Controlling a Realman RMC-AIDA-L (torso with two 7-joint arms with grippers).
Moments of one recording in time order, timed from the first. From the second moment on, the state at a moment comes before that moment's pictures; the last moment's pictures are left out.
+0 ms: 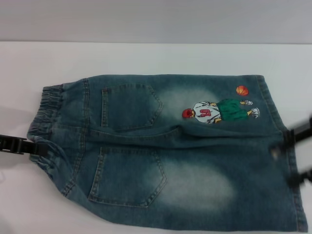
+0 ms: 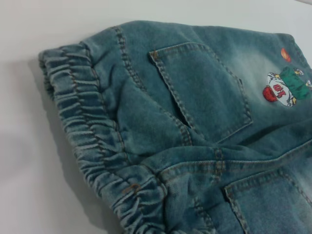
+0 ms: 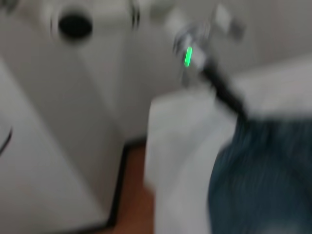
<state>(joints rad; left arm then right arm) -0.51 -1.92 0.68 0.85 2.40 1.66 -2.18 0.72 1.87 -0.62 -0.76 -2.33 -2.17 1.49</state>
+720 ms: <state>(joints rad) -0.55 -1.93 0.68 0.84 2.40 1.66 -2.20 0.66 1.88 -0.65 -0.75 -2.69 -2.10 1.49</state>
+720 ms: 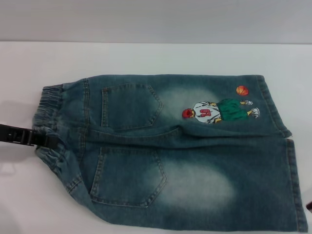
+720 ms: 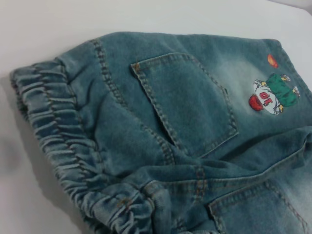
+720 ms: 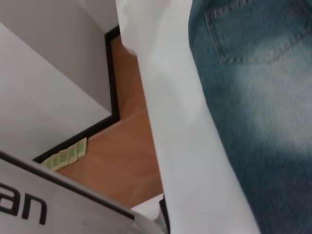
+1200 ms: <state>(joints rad) -0.56 -1.94 0.68 0.84 2.40 1.67 -2.21 0.66 1.89 -0.66 -0.74 -2.79 -2.10 1.52</state>
